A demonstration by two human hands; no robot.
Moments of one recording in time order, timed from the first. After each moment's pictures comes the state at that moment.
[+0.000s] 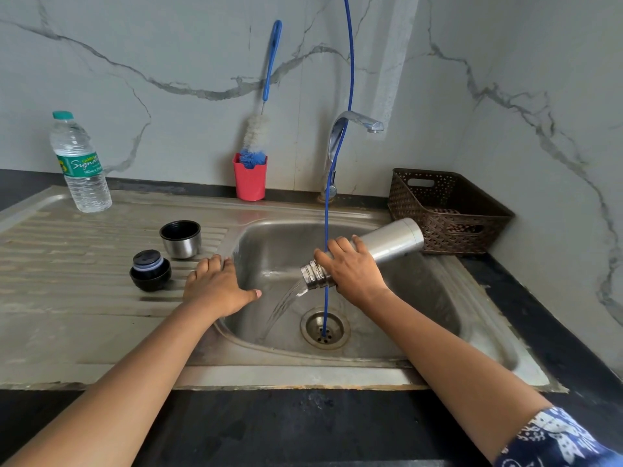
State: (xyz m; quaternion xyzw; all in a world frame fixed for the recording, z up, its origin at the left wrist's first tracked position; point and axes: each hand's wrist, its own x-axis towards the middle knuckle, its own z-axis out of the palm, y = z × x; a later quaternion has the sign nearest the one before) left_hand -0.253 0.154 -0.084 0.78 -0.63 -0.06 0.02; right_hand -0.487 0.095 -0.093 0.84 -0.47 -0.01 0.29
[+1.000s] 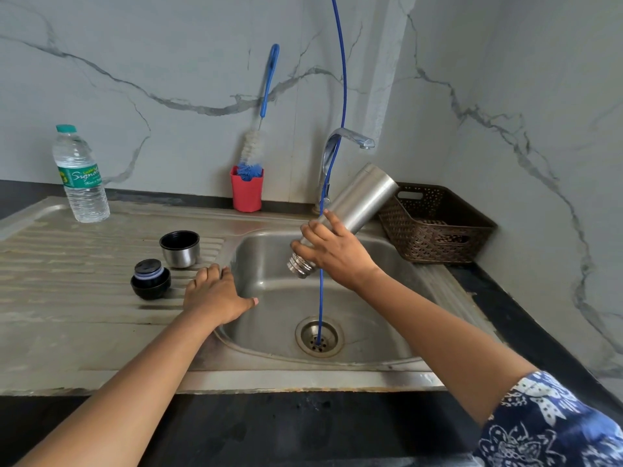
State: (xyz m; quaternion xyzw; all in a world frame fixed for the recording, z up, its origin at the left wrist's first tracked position) left_hand -0.253 0.158 -0.082 0.78 -0.63 -0.07 0.03; right_hand -0.473 0.089 -0.043 0.81 -0.29 -0.01 0.51
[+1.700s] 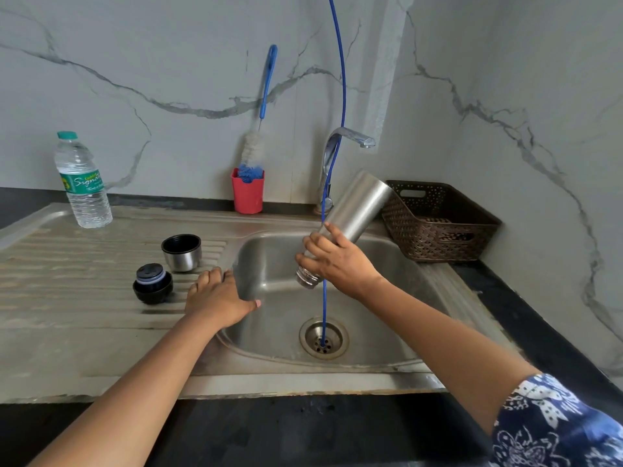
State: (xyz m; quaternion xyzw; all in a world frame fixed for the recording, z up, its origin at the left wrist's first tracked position) left_hand -0.253 0.158 -0.082 0.77 -0.63 -0.07 0.04; right_hand -0.481 0.080 -0.067 0.81 -0.28 0.01 0.51
